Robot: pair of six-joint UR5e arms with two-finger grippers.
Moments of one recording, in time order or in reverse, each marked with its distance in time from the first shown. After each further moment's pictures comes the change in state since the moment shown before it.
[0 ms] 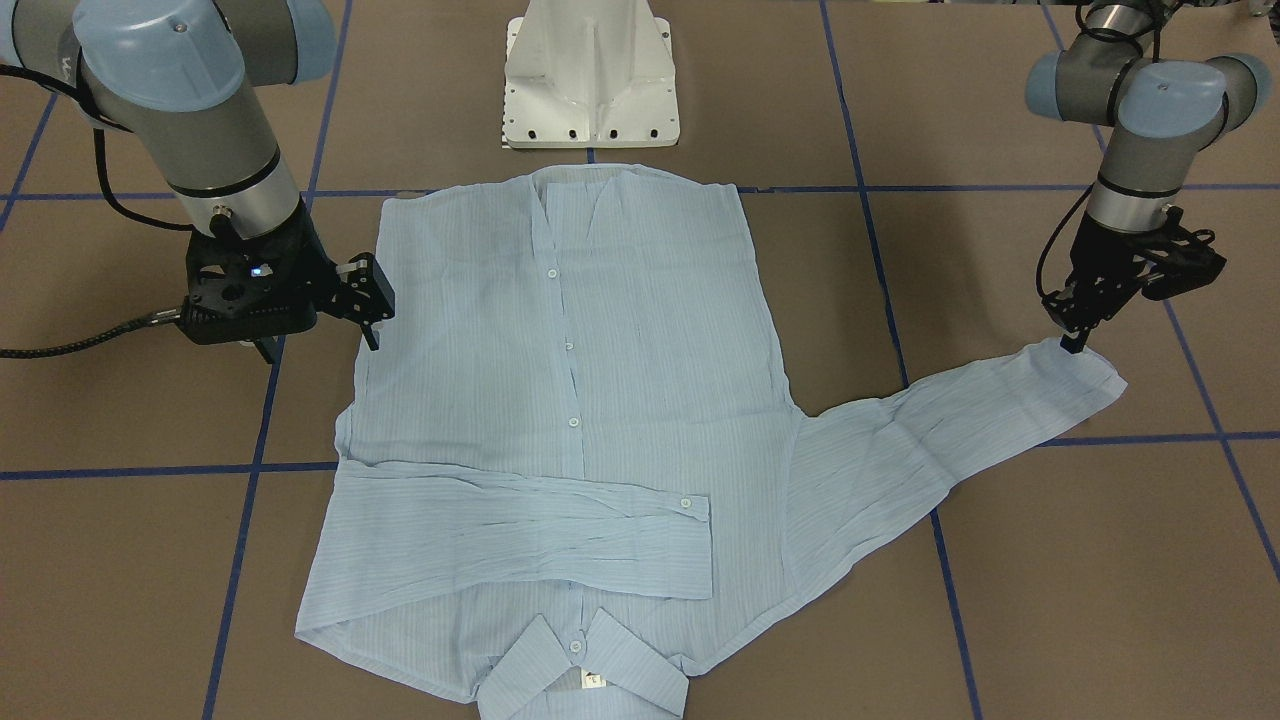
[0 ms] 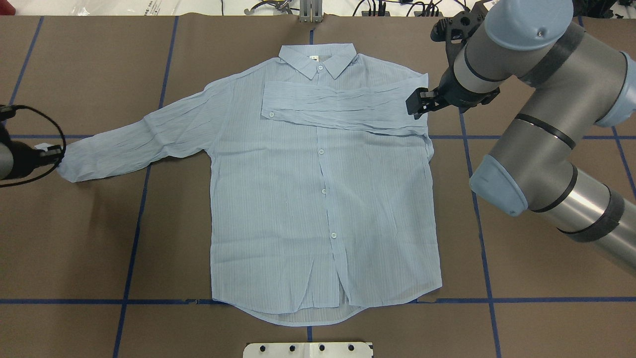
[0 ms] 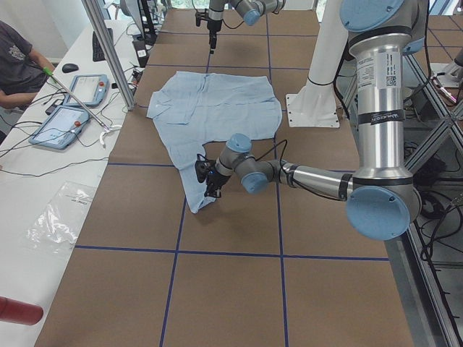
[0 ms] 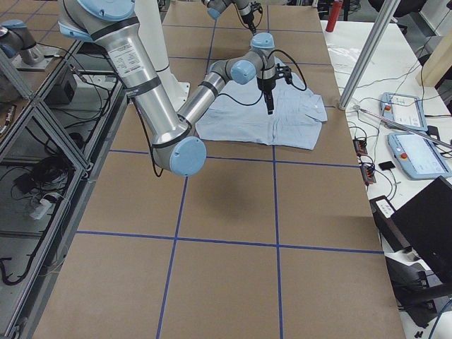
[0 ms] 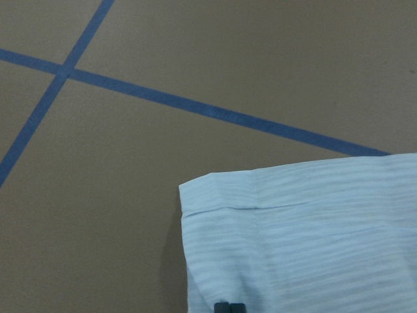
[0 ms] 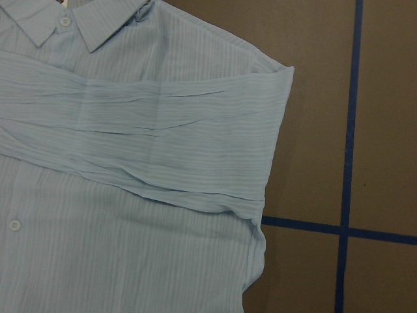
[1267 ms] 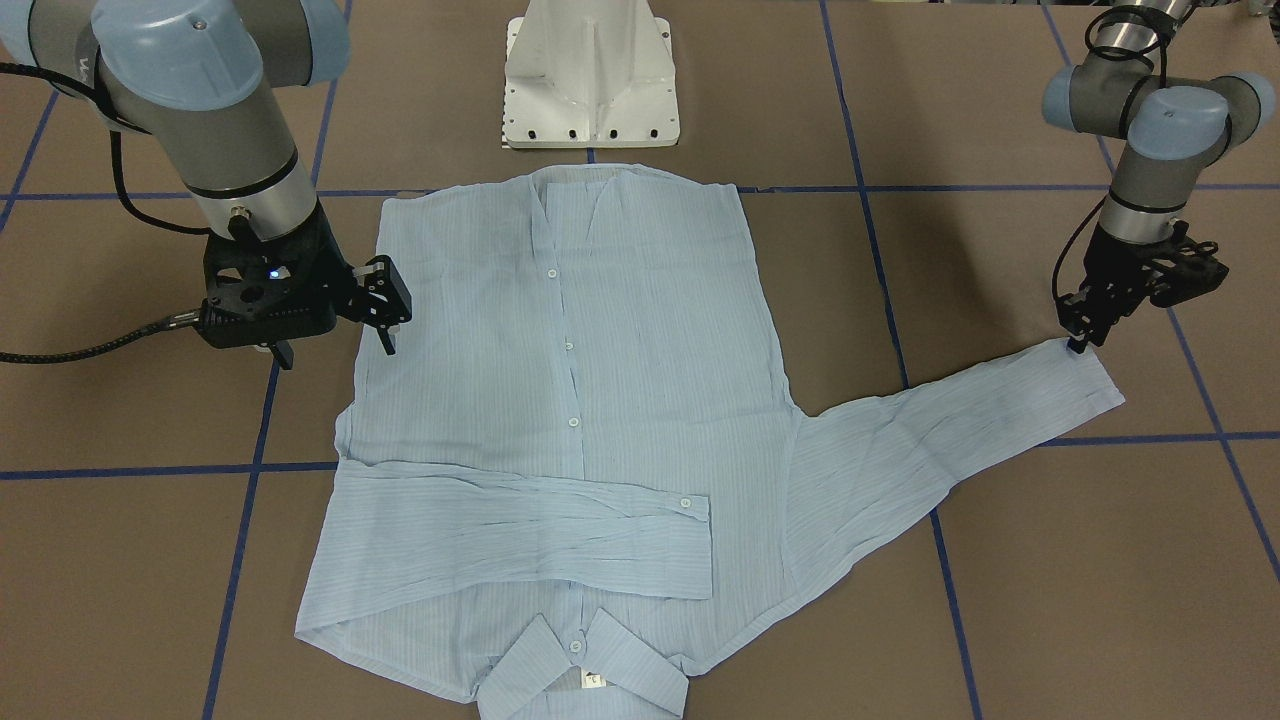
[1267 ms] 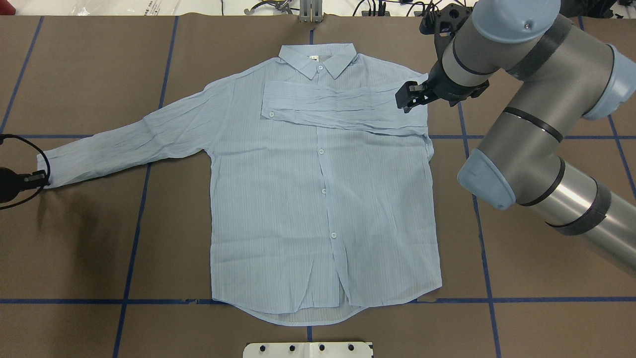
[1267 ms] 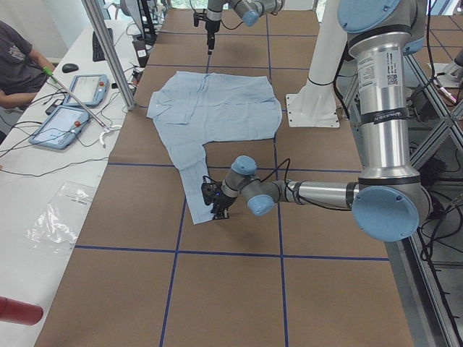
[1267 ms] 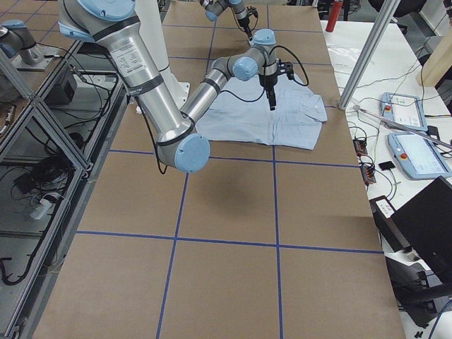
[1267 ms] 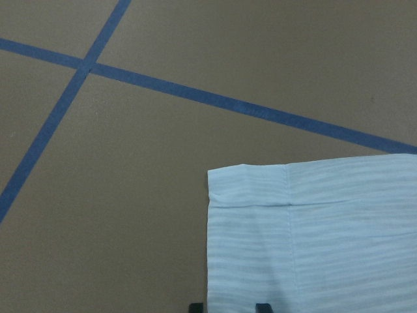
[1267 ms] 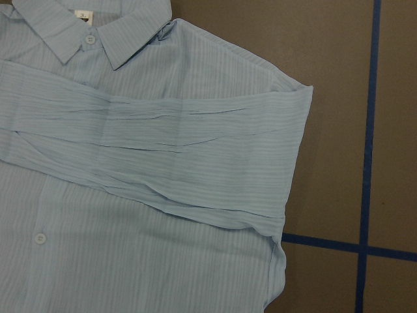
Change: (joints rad) left arm 0.047 0.108 0.149 -0.207 0.003 -0.013; right arm -0.005 0.054 -0.027 0.005 -0.013 0.000
